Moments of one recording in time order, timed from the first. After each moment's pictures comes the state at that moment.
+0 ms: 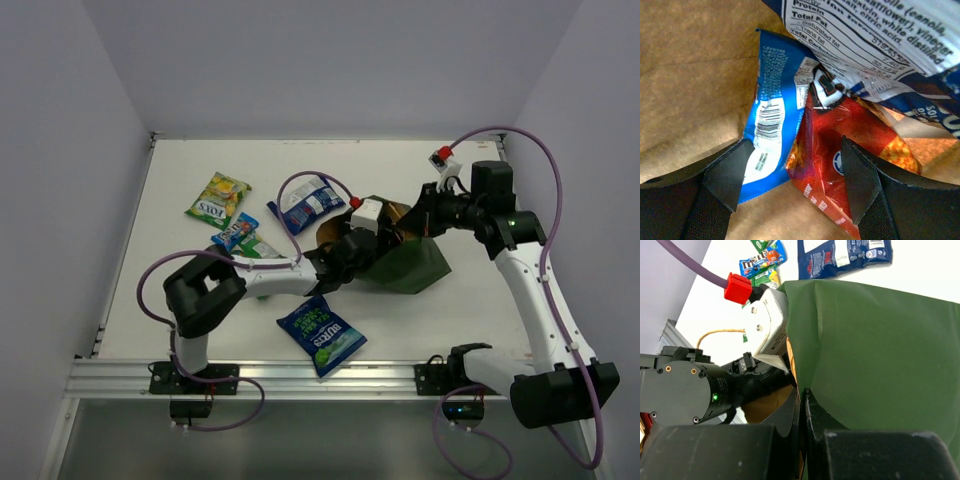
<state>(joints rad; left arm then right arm) -1.05 1.88 1.16 0.27 -0.49 -0.45 0.14 1.13 1.20 -0.74 -0.67 0.14</state>
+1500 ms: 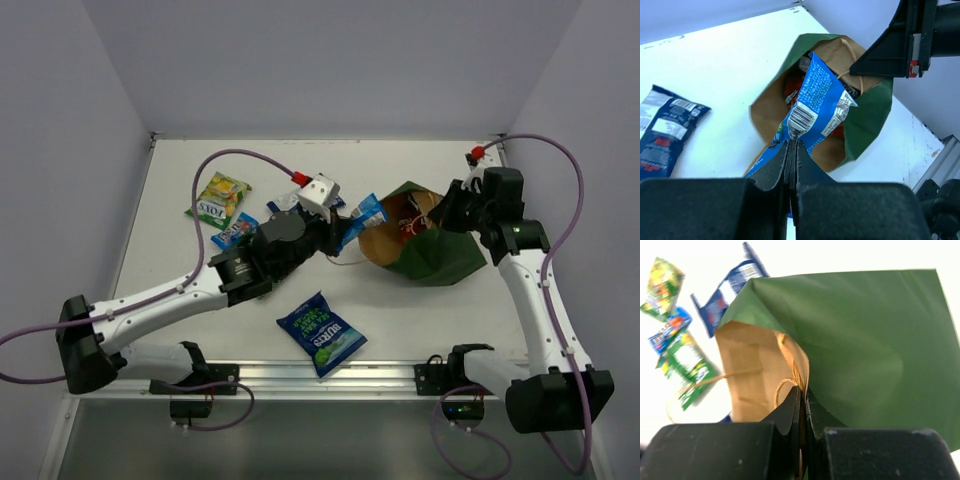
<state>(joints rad) -1.04 1.29 1.08 0.04 -0.31 -0.31 0.07 1.09 1.12 -0.66 -0.27 0.30</state>
